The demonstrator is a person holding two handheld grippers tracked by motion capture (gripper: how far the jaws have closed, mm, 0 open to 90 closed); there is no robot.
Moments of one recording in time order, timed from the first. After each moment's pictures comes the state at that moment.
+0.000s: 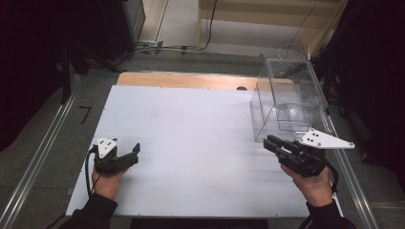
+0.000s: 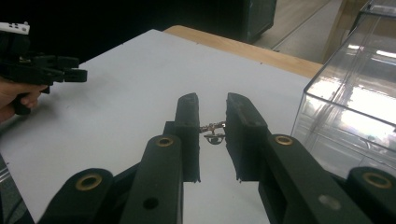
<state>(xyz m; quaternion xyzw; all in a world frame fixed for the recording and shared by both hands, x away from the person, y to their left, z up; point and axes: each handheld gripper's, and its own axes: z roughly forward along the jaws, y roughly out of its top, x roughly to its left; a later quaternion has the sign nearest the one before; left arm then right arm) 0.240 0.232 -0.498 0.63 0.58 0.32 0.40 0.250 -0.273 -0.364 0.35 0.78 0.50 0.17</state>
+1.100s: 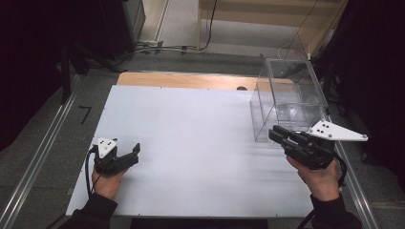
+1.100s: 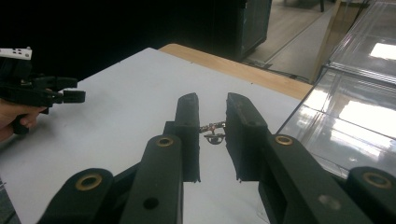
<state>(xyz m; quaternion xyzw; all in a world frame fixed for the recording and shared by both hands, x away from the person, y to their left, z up) 0.241 0.233 -0.498 0.63 0.58 0.32 0.40 0.255 -0.277 -0.338 0.34 0.76 0.51 0.19</state>
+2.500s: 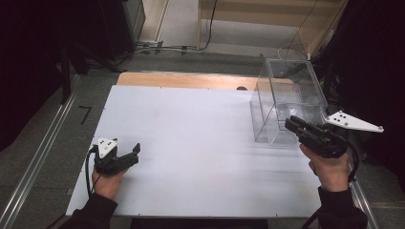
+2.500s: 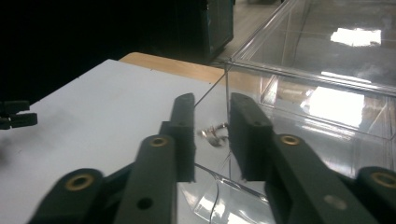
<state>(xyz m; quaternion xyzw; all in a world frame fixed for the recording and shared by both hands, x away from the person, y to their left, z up) 0.241 0.233 -0.498 0.63 0.58 0.32 0.40 0.280 -0.313 -0.339 0.41 0.73 0.51 0.21</state>
